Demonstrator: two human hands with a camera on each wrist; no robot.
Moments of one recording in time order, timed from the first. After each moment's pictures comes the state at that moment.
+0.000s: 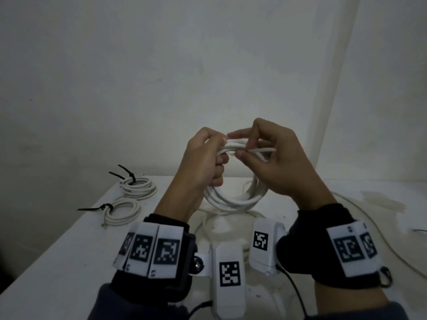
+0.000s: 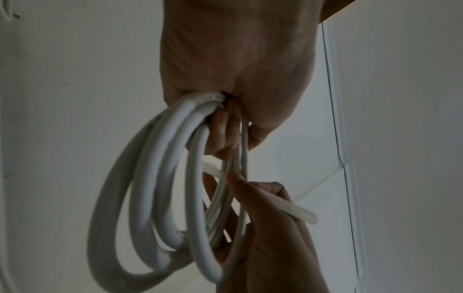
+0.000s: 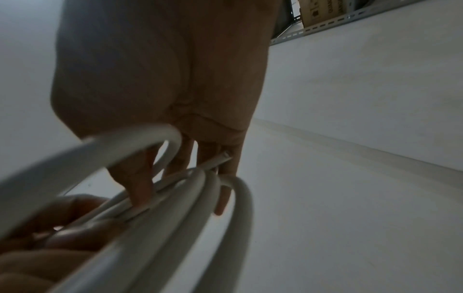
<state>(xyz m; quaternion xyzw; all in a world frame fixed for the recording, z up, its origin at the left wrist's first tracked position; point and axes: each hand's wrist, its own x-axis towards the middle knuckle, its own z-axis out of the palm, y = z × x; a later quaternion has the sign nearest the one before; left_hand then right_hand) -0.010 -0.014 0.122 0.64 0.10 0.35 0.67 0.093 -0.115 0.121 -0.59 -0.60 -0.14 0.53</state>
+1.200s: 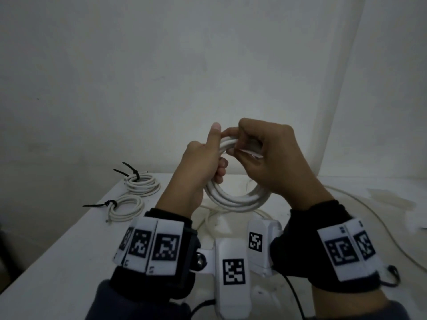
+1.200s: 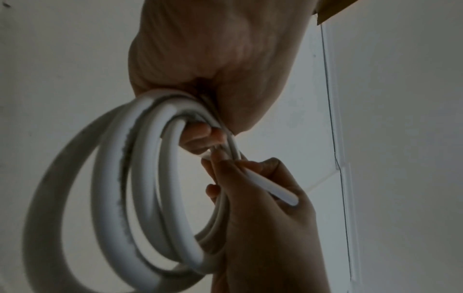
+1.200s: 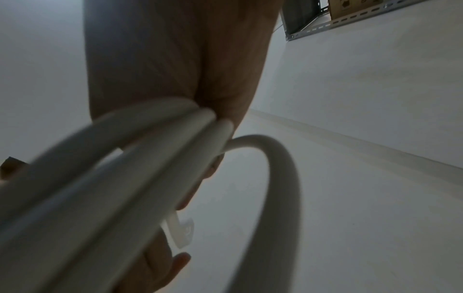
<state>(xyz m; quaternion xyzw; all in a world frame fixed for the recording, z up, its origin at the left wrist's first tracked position) -0.011 -0.013 0.119 0.68 0.22 0.34 0.62 0.081 -0.106 0.122 -0.54 -0.65 -0.28 0.46</state>
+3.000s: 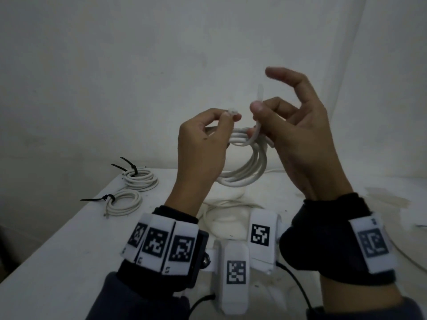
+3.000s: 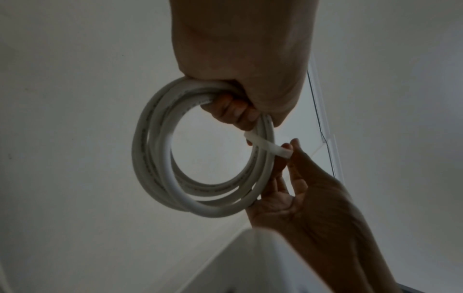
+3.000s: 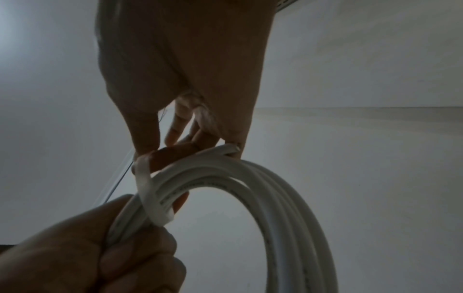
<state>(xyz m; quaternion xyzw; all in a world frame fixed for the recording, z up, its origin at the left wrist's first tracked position) -0.008 -0.026 0.120 0.66 0.06 0.55 0.50 0.070 -0.128 0.141 -0.46 -0.52 0.00 0.72</state>
